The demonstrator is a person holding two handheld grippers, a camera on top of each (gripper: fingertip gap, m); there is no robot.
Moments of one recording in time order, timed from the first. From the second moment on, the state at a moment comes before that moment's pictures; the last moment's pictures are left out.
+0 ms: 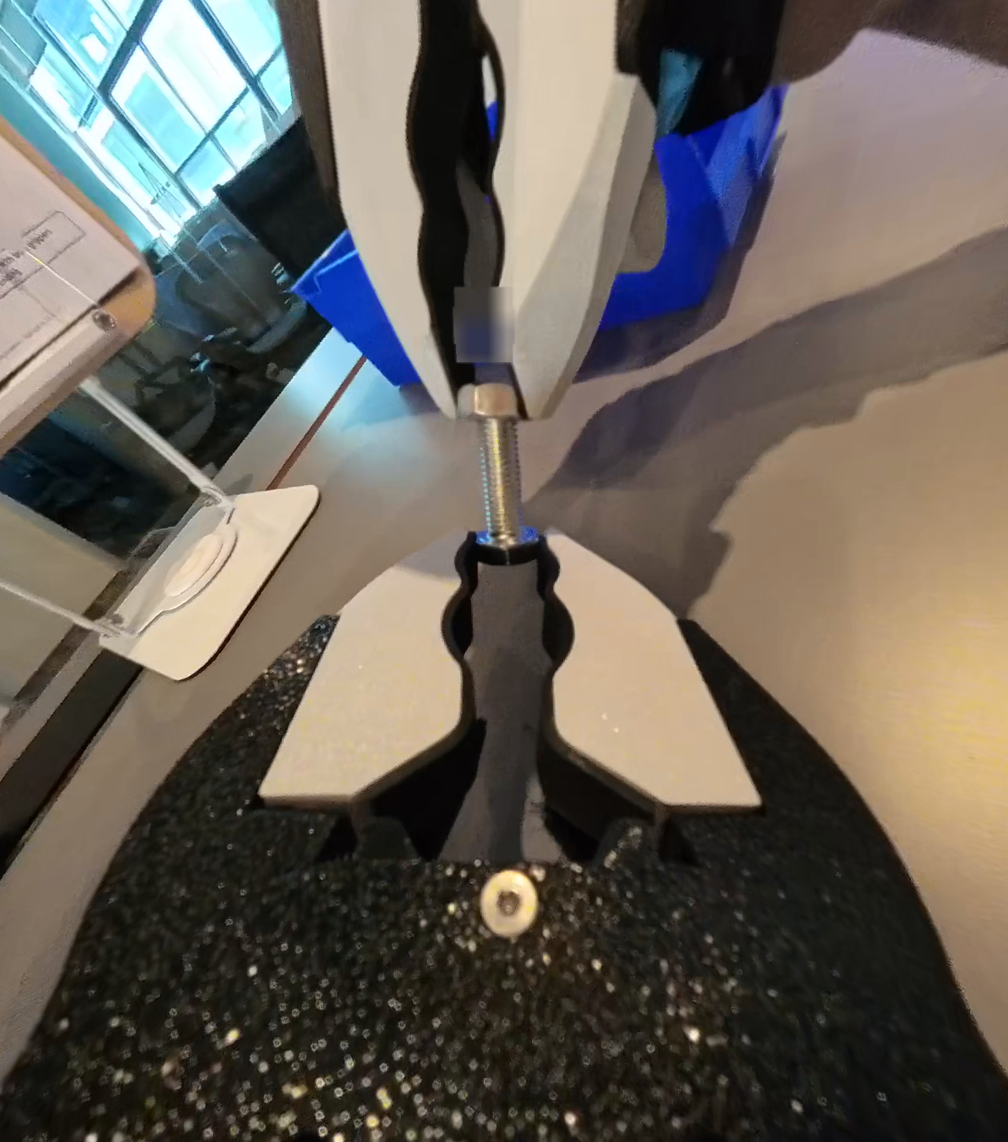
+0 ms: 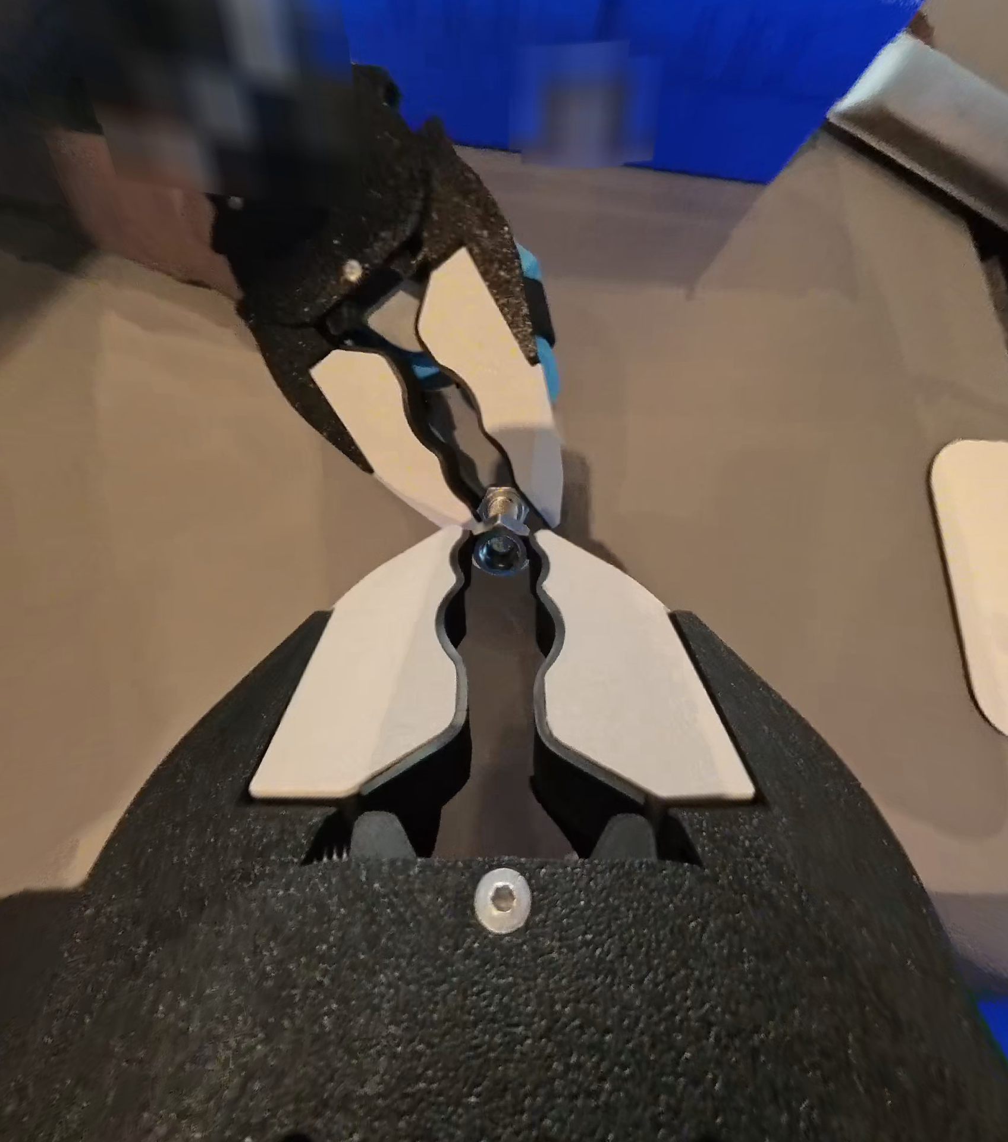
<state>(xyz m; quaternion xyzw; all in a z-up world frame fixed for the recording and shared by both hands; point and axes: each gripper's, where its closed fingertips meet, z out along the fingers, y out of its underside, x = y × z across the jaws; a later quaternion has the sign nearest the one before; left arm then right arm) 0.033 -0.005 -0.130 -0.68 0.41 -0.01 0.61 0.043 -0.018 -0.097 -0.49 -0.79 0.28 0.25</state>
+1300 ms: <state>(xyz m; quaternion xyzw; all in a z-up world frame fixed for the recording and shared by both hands) 0.035 -0.014 -0.104 -0.67 0.32 -0.14 0.65 0.028 -0.029 -0.067 -0.45 -0.80 0.34 0.20</state>
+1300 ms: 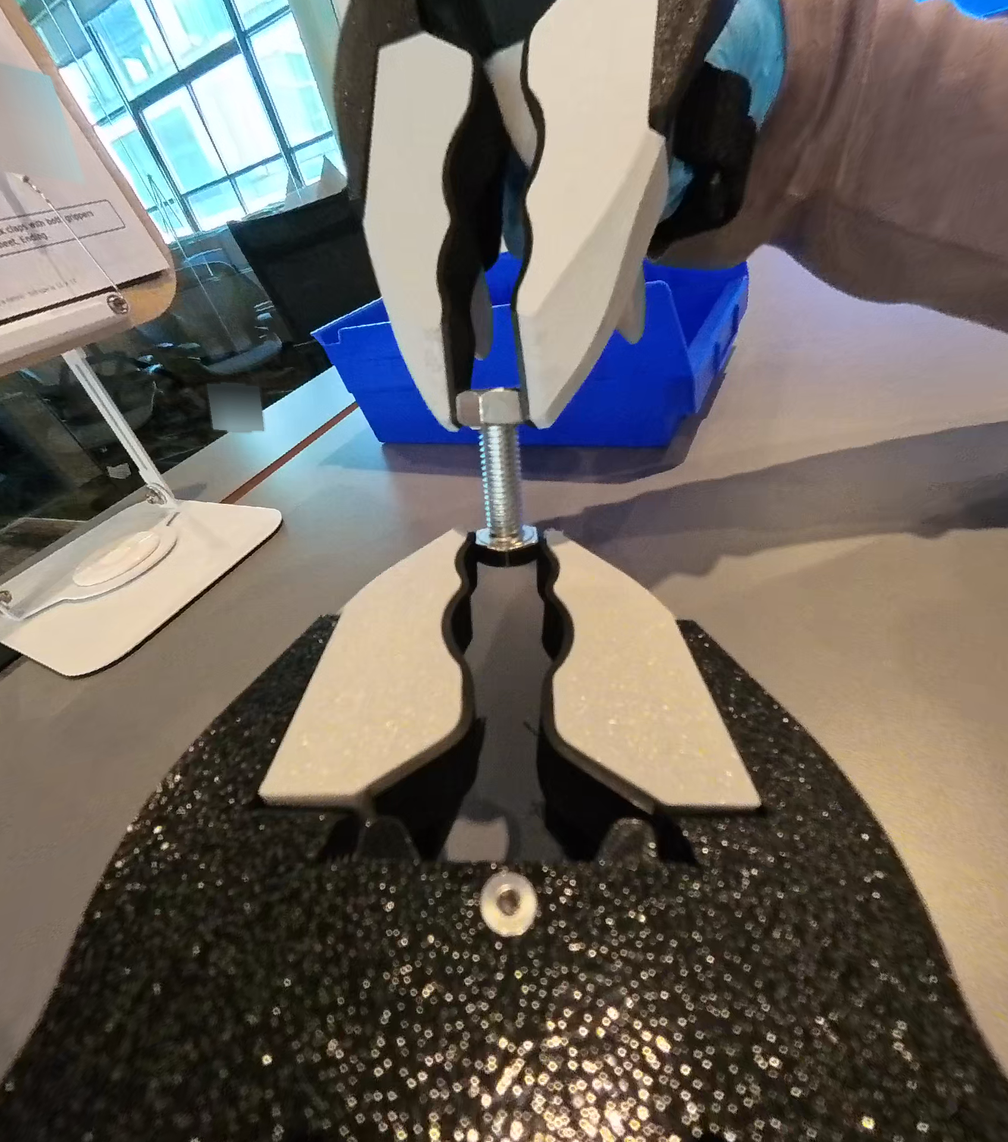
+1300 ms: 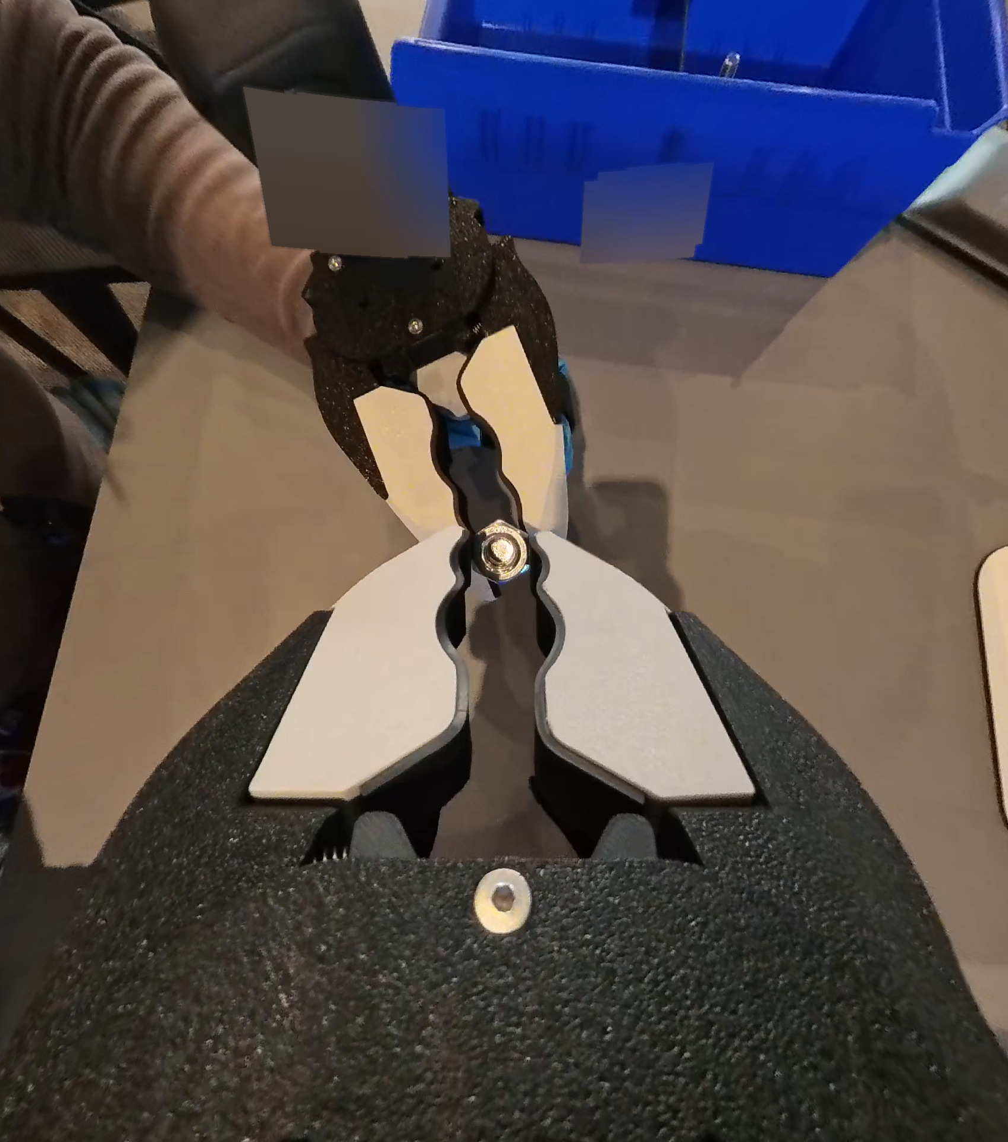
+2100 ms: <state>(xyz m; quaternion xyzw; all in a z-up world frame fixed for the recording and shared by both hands) 0.003 -0.001 -0.093 -0.68 0.21 -0.13 0.68 0.013 -0.024 -0.025 -0.47 -0.55 0.54 0.44</state>
